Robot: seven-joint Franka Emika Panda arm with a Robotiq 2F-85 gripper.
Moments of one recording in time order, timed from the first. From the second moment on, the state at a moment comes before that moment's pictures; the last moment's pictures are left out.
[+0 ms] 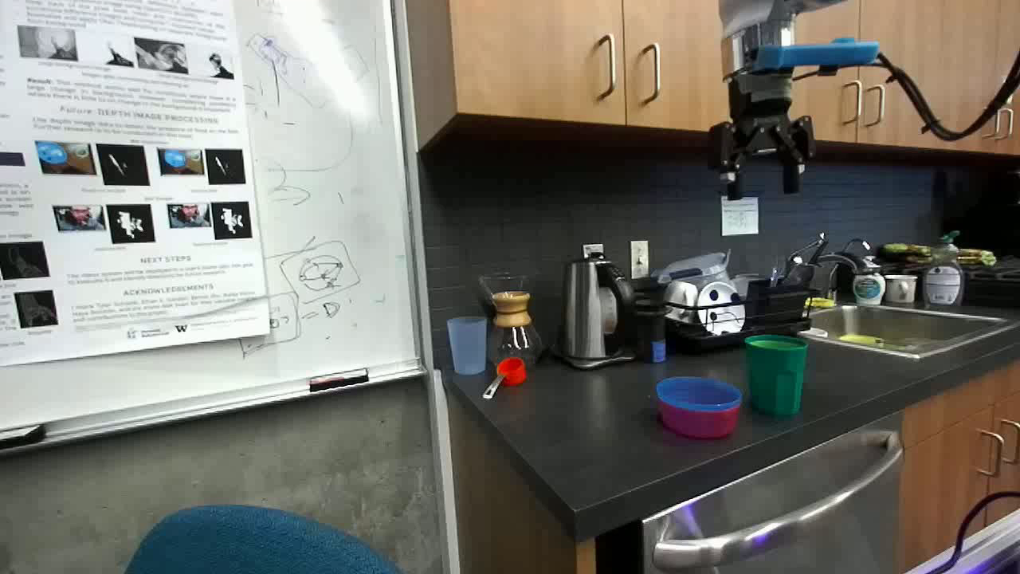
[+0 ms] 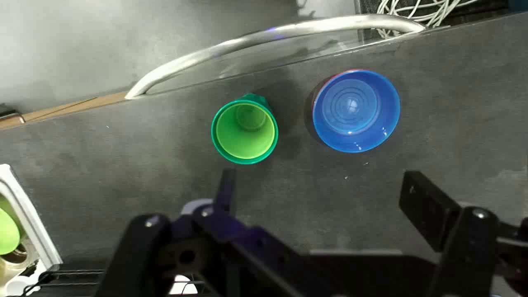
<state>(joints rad) 0.02 -0.76 0.23 -2.34 0.10 1.59 0.38</state>
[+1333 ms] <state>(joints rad) -0.04 -0.67 0.10 -2.44 0.08 1.79 0.34</state>
